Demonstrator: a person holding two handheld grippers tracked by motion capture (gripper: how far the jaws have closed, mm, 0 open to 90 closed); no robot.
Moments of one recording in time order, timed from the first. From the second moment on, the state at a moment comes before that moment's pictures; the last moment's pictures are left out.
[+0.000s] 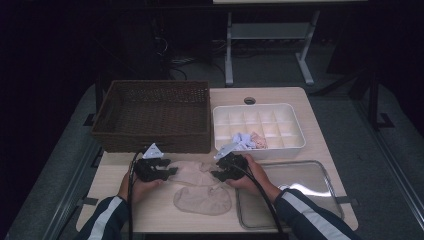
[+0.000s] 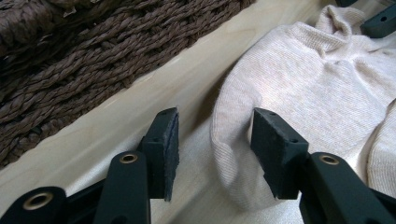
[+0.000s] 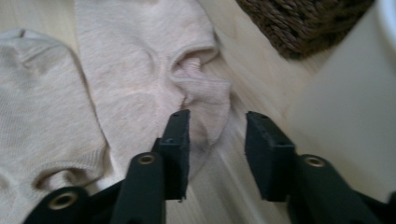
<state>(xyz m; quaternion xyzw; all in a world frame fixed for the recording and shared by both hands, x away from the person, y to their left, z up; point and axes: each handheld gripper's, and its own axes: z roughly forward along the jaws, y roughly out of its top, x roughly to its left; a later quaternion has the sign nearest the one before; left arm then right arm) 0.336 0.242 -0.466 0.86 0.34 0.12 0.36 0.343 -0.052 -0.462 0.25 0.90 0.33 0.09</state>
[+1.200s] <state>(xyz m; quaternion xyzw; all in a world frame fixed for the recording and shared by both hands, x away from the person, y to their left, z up) 0.313 0.241 -0.436 0.84 0.31 0.05 0.45 0.336 -0.085 -0.416 0.25 0.88 0.40 0.04</state>
